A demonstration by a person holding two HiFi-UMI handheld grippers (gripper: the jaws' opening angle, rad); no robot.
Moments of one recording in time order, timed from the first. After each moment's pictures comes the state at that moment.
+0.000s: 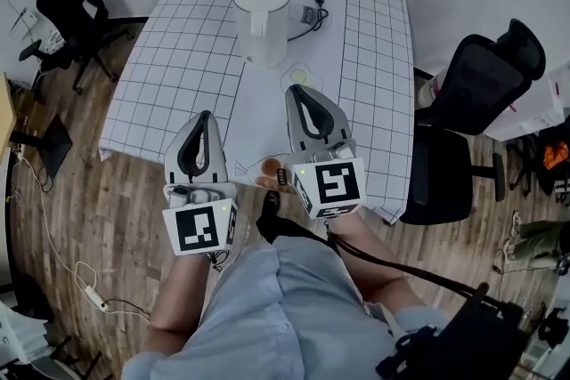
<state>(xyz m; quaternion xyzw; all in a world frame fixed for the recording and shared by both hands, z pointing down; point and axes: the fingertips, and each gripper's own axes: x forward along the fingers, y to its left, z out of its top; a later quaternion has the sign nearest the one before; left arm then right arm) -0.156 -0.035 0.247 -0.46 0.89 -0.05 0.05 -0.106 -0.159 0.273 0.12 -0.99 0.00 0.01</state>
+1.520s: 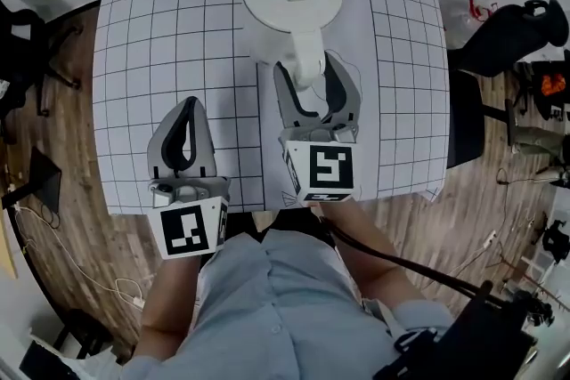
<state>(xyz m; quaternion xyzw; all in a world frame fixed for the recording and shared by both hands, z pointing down) -0.334 0.006 0.374 -0.59 0.80 -0.07 -0.04 -0.242 -0.118 0.409 0.33 -0.94 0.03 0.10</state>
